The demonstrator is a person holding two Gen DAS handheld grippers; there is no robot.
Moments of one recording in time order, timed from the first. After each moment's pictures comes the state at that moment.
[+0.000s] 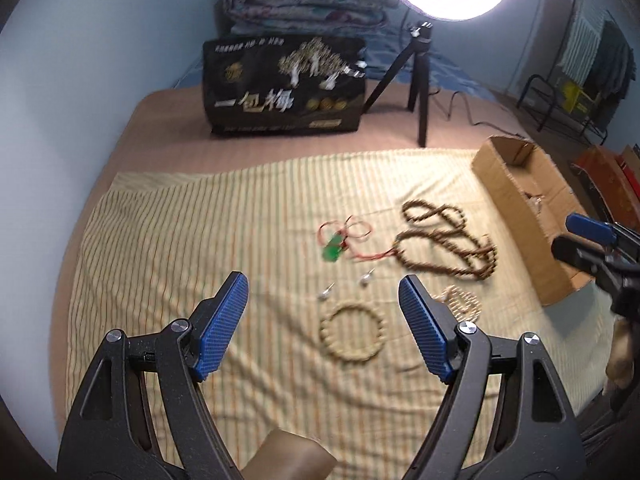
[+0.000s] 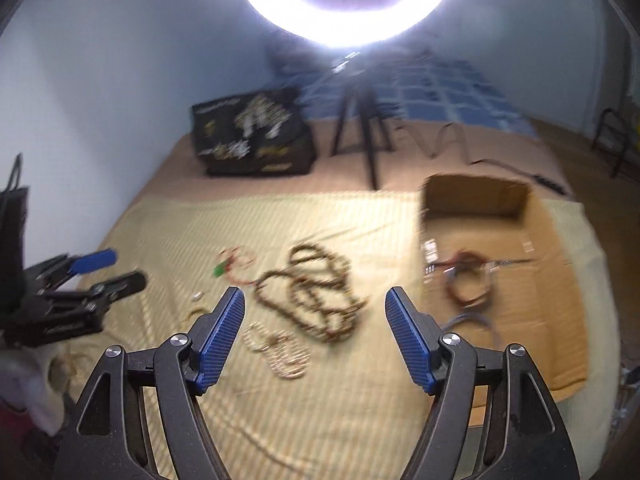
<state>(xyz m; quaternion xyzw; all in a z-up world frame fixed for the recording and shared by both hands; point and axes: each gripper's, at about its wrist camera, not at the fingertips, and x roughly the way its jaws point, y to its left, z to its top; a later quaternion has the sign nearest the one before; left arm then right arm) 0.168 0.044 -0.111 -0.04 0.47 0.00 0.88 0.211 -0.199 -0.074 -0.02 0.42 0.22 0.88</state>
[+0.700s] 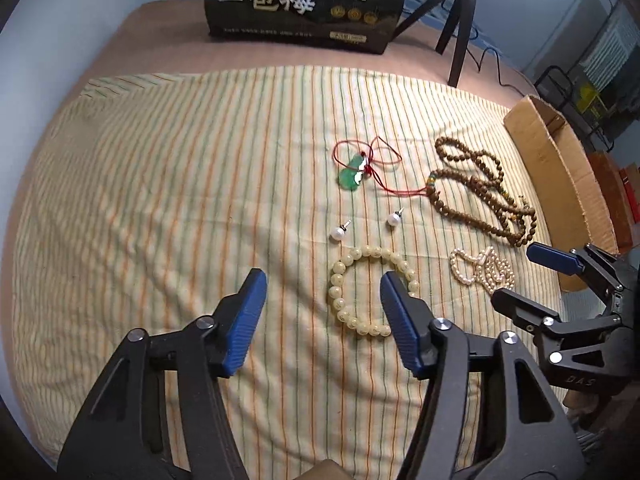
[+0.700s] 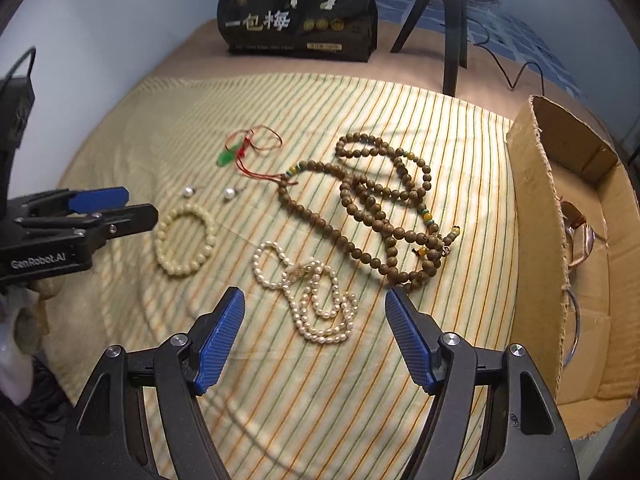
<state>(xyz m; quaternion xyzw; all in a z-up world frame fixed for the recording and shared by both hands) 0.181 0.055 -0.180 -0.10 0.55 0.00 0.83 0.218 -0.145 -0.163 -0.12 0.53 0.25 0.80</state>
